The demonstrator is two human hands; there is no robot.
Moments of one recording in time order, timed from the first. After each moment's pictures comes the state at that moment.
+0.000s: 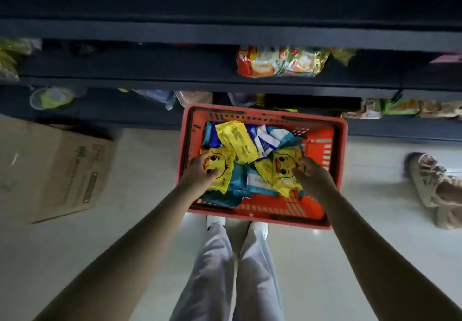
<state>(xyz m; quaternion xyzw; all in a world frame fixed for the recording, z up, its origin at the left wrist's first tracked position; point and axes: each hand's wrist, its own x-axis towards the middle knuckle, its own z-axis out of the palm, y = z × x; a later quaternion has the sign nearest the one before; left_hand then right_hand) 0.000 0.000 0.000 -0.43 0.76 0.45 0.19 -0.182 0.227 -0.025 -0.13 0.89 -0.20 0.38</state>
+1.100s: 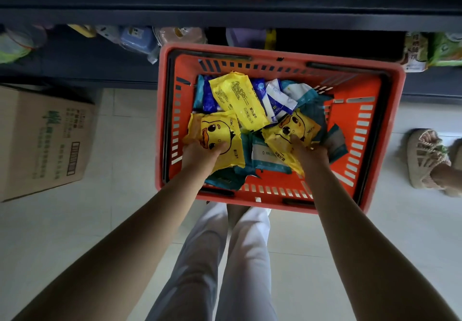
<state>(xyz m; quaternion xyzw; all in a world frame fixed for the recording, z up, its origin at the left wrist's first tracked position) -0.002 0.023 -0.093 -0.61 0.65 0.43 0.17 -0.151 0.211 -0.144 0.26 0.81 -0.36 0.38</state>
